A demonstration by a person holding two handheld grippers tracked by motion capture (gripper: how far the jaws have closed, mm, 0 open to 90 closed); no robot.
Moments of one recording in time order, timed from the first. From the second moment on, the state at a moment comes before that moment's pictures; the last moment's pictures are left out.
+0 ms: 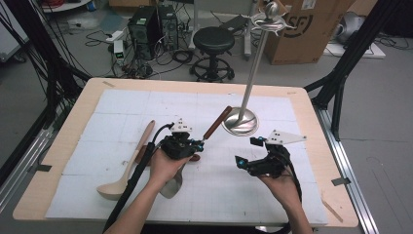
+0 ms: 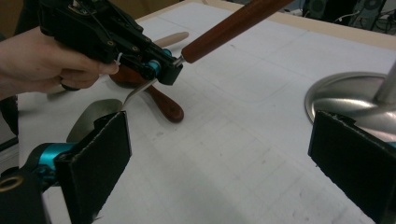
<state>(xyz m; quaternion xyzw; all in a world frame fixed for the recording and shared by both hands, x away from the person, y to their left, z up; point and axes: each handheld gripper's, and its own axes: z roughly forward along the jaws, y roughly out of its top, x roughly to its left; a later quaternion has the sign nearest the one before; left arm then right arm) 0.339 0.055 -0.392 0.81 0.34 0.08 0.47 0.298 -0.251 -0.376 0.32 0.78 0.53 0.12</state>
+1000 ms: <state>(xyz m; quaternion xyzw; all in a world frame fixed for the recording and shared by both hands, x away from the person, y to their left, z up) 0.324 0.056 -0.374 0.80 0.32 0.06 0.51 0.312 -0.211 -0.358 0.32 0.76 0.55 0.11</state>
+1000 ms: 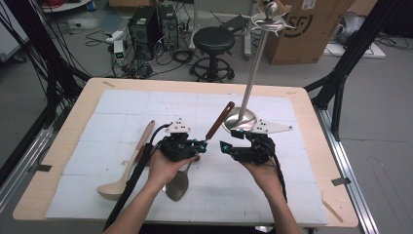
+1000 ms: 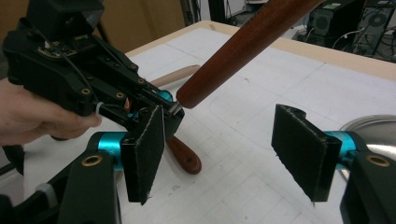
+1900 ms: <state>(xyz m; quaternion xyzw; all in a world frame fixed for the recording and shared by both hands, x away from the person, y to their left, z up) 0.314 0.043 -0.360 0.79 0.29 0.05 0.53 0.322 -0.187 -0.345 0.33 0.74 0.58 0.07</state>
